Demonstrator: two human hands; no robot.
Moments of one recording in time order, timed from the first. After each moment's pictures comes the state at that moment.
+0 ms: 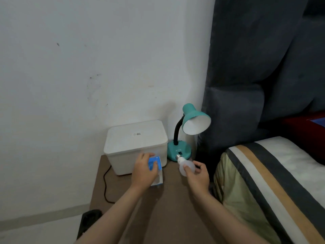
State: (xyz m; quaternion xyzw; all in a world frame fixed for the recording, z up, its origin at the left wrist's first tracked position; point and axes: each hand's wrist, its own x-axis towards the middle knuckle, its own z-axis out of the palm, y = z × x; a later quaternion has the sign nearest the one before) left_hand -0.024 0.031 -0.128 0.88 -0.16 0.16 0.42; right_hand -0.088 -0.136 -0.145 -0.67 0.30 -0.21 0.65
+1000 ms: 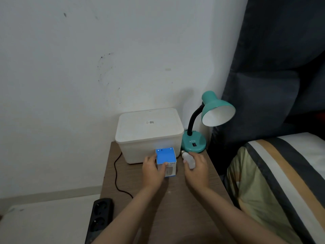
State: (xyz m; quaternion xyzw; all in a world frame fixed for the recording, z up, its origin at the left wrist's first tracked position) left_hand -0.022 0.043 -0.170 0.88 -0.02 0.12 0.45; right_hand -0.045 -0.110 -0.192 -0.85 0.12 -0.25 0.45
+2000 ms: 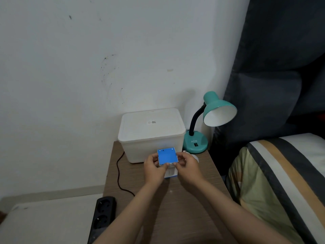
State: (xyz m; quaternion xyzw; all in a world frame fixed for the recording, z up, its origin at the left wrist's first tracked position) left_hand -0.015 0.041 -0.175 0.79 0.05 0.05 0.61; right_hand -0.030 -0.090 -0.178 -0.81 0.07 -0.07 0.57
